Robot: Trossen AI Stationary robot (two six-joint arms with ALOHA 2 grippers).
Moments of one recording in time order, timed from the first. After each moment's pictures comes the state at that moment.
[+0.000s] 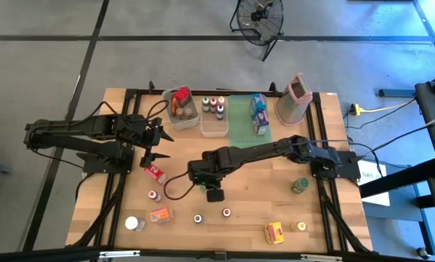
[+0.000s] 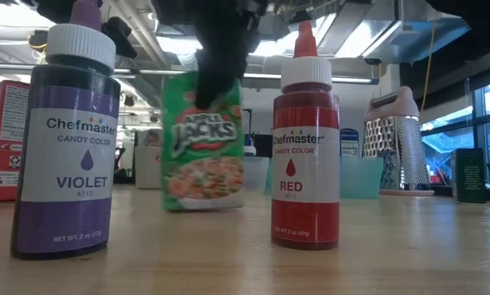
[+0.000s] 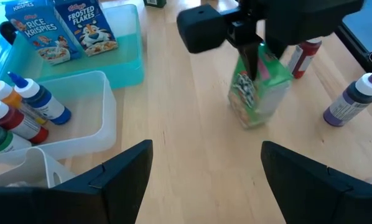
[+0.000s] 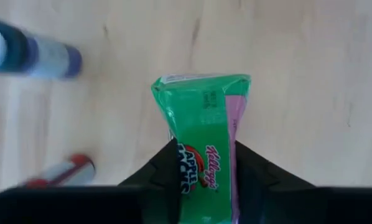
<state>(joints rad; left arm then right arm) 0.06 0.72 0.74 -0.66 0.08 0.14 0.22 2.35 2.25 -1.19 -0.03 0.06</state>
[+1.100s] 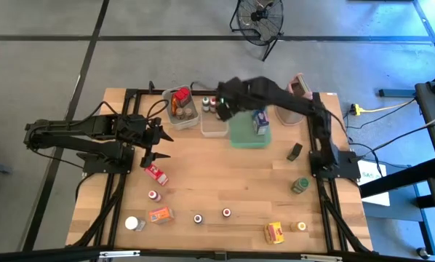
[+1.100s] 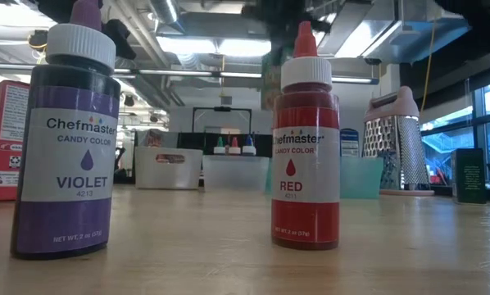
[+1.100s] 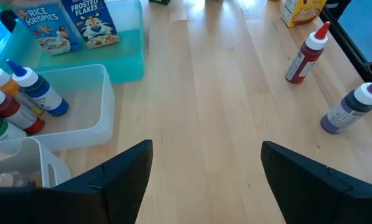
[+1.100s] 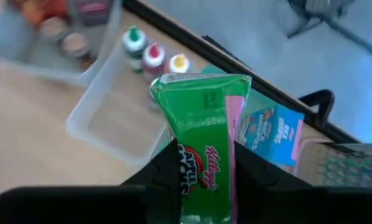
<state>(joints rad) 0.06 0.72 0.74 -0.66 0.08 0.08 -0.16 2.07 2.34 -1.54 0.49 0.73</state>
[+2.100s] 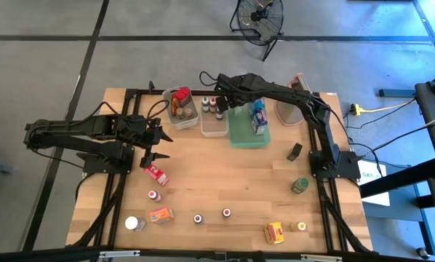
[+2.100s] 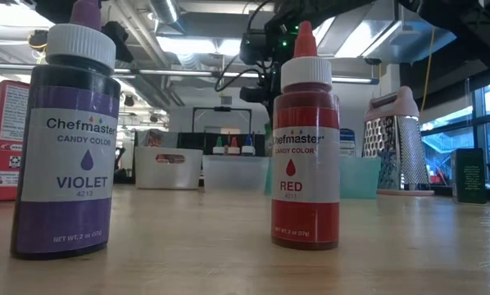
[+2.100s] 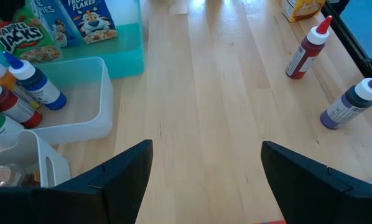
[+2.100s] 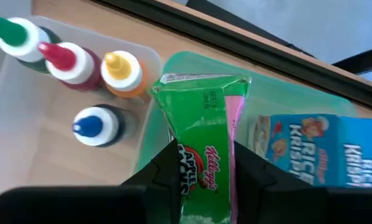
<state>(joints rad) 0.06 0.72 0.74 -0.68 0.08 0.07 -0.39 2.11 1.95 -1.15 0.34 0.76</state>
